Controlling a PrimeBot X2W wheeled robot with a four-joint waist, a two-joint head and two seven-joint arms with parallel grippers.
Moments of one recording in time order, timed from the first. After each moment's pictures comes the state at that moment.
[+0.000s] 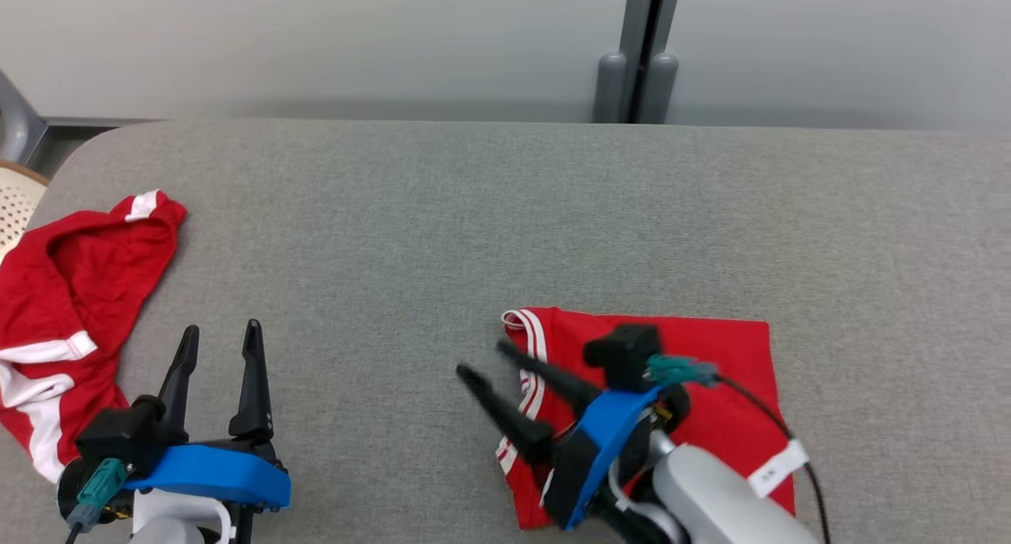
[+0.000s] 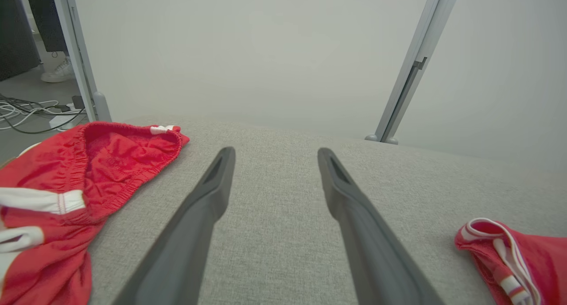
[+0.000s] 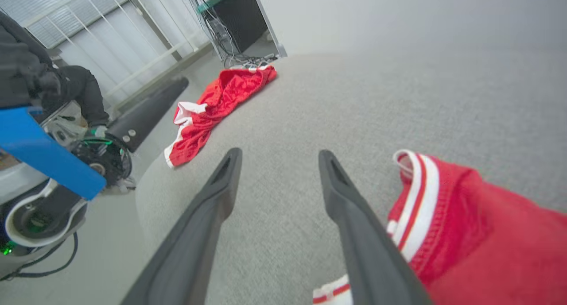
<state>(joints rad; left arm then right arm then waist) -0.13 0.29 -0.22 0.28 -0.50 0.01 -0.26 -0.45 -0.05 0.72 0.42 0.65 0.13 0.06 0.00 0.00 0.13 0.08</state>
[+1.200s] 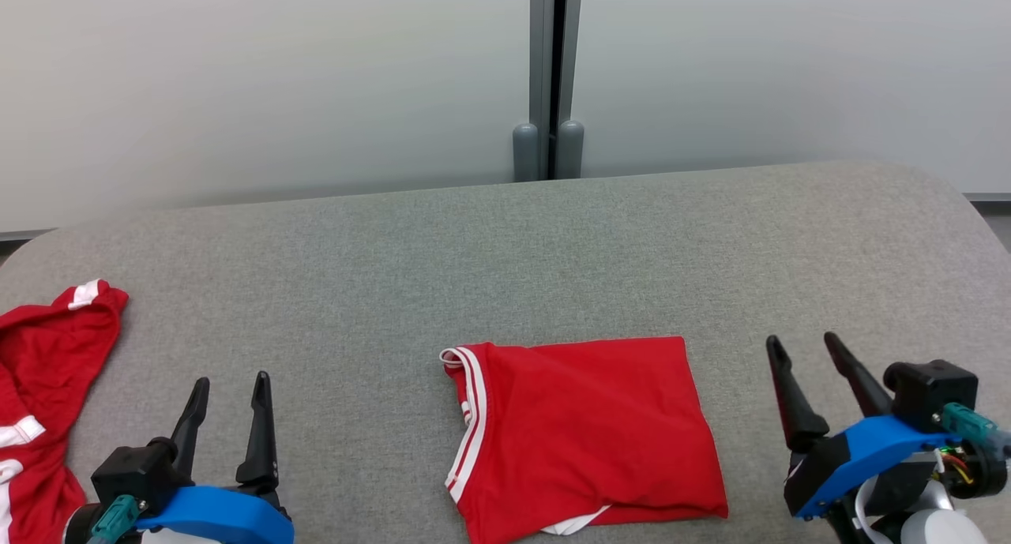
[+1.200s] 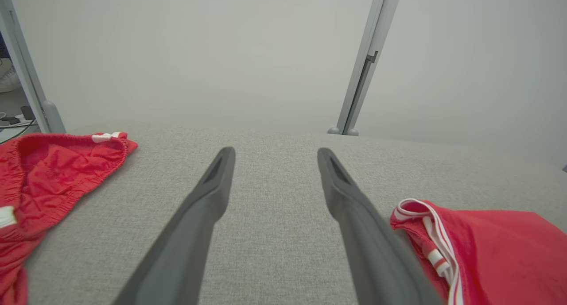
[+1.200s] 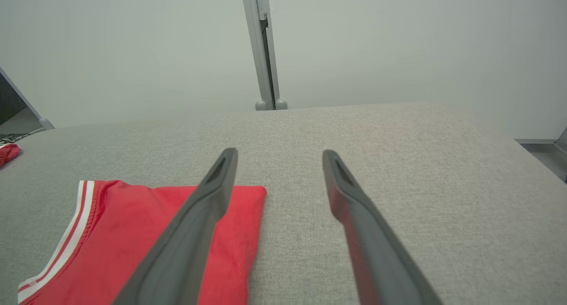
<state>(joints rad) -0.04 0.31 -0.24 0.26 -0.51 0.04 -0.23 -0.07 -0.05 -0.06 0.07 0.17 0.13 0.13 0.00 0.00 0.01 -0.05</state>
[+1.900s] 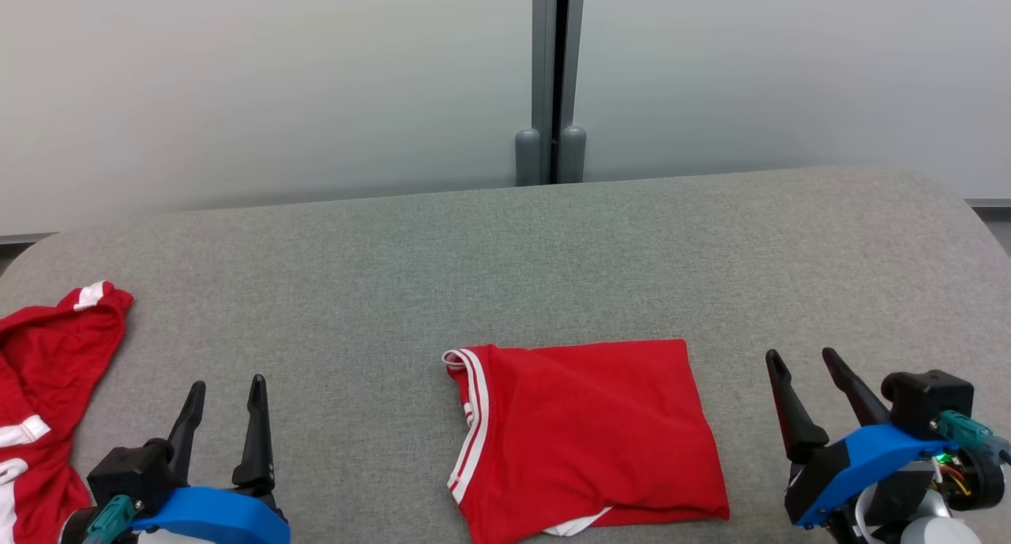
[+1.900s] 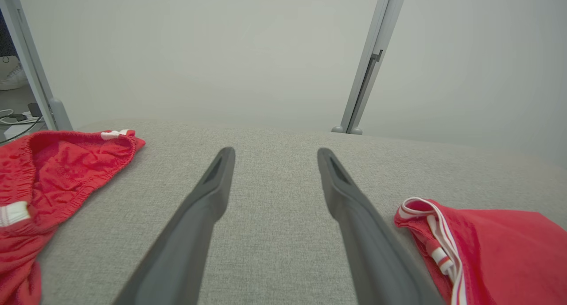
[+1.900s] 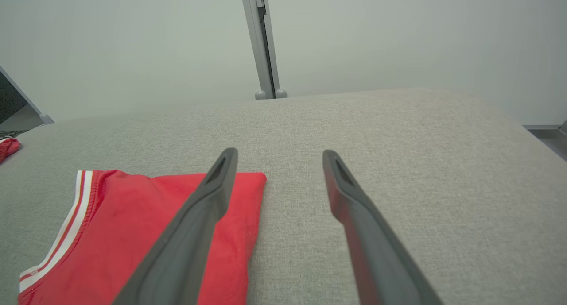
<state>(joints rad) -0.03 0.32 -0.25 0.26 -0.53 0.05 -0.21 -0.06 -0.05 -0.07 0.11 0.19 0.13 0.13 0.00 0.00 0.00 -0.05</state>
